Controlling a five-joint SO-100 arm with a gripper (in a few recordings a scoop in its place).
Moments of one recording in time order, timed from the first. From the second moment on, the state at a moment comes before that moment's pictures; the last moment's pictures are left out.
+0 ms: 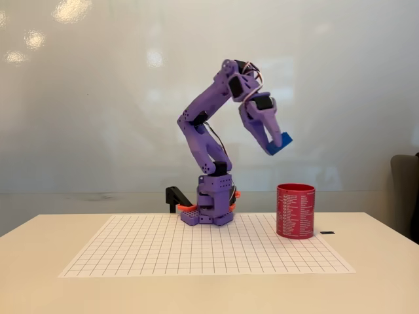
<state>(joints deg) -57.9 132.8 97.6 98.0 23.6</state>
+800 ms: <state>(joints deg) -70.5 122.6 109.1 87.5 25.8</state>
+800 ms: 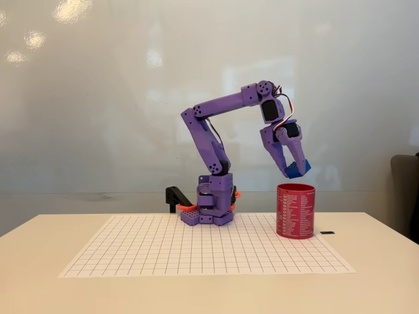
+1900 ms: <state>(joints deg) -66.3 124.2 113.6 83.1 23.1</state>
